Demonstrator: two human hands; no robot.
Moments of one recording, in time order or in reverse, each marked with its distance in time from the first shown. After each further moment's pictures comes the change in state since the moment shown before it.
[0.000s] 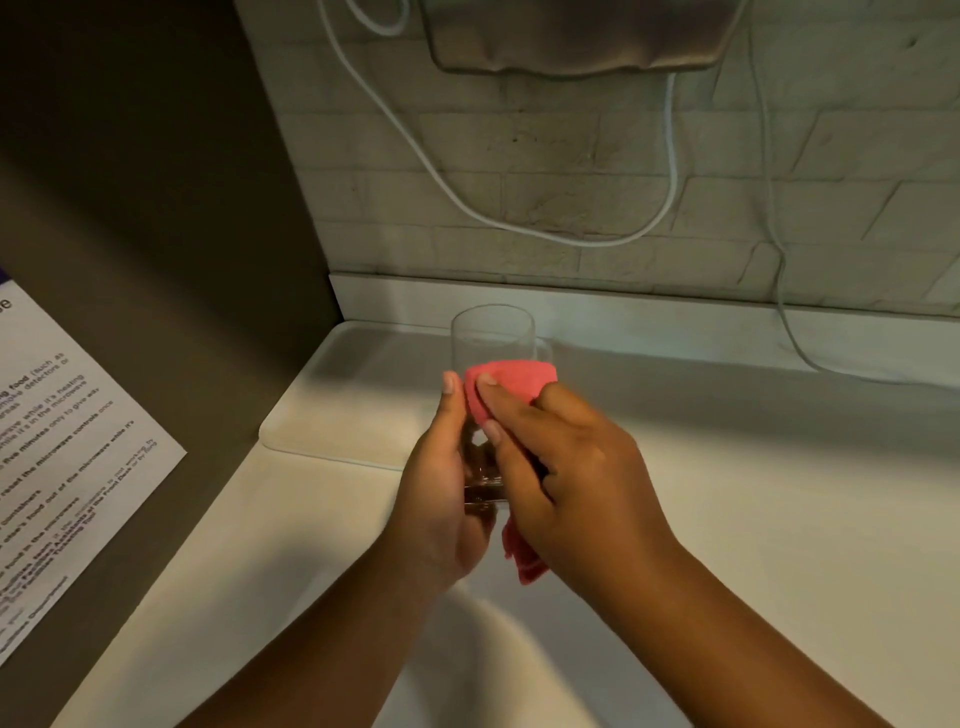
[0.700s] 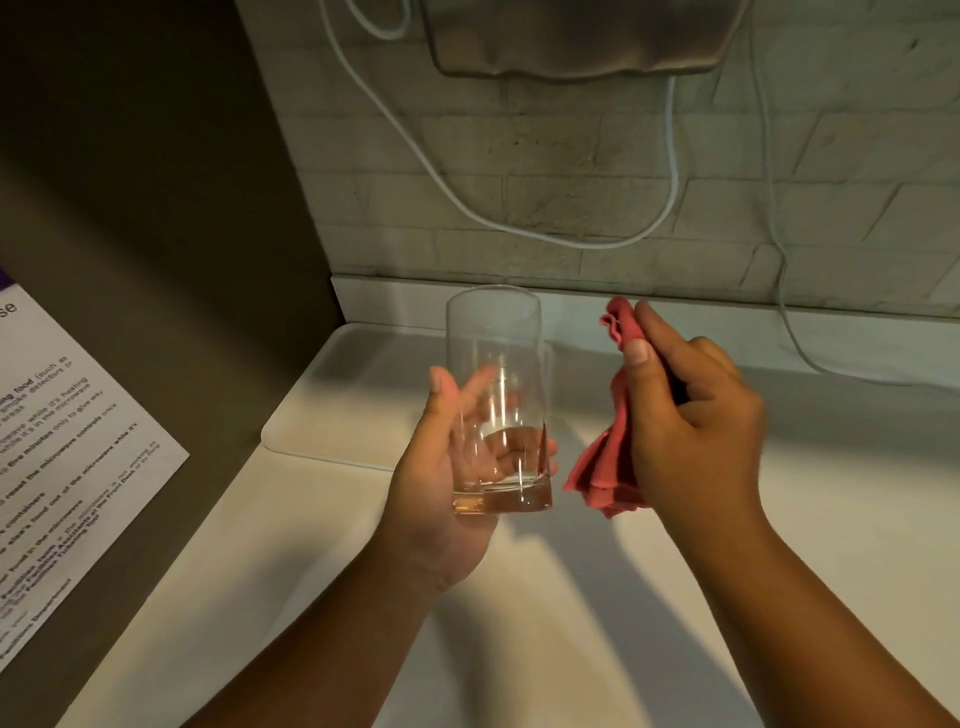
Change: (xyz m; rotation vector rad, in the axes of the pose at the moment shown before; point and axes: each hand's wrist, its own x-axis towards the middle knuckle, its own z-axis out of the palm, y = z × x) left_hand -0.007 0.006 0.004 -0.072 -0.132 0.047; right_hand 0.014 0.055 -0.021 0.292 0.434 0.290
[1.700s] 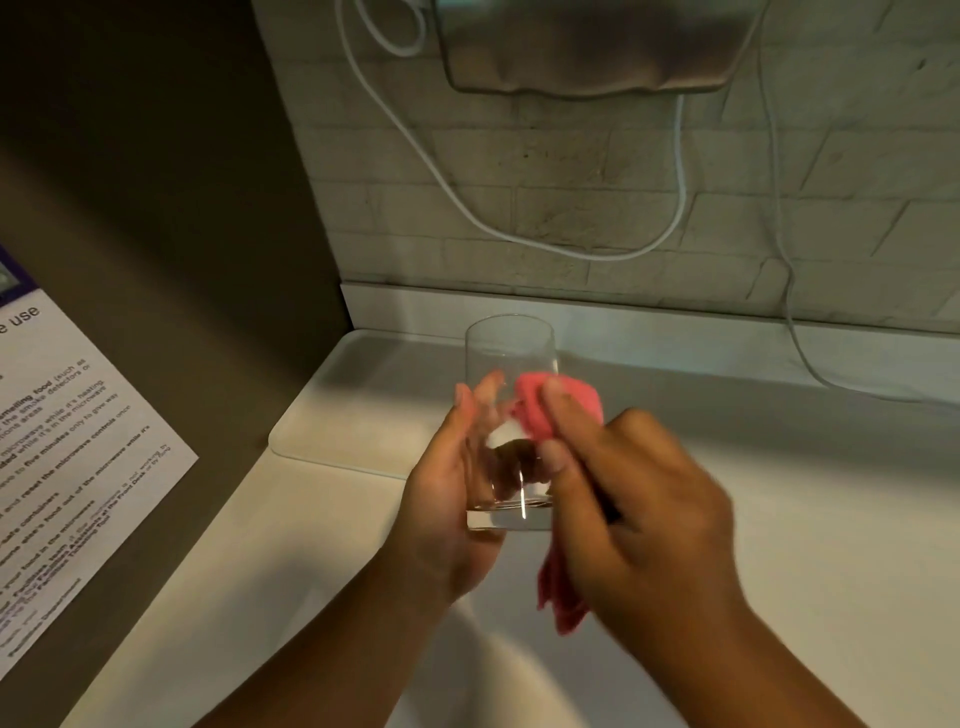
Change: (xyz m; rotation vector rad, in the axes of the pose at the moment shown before) left_hand 0.004 -0.006 -0.007 -0.031 0.006 -0.068; right_hand -0.044 -0.048 -0.003 -0.215 -0.189 -0.418
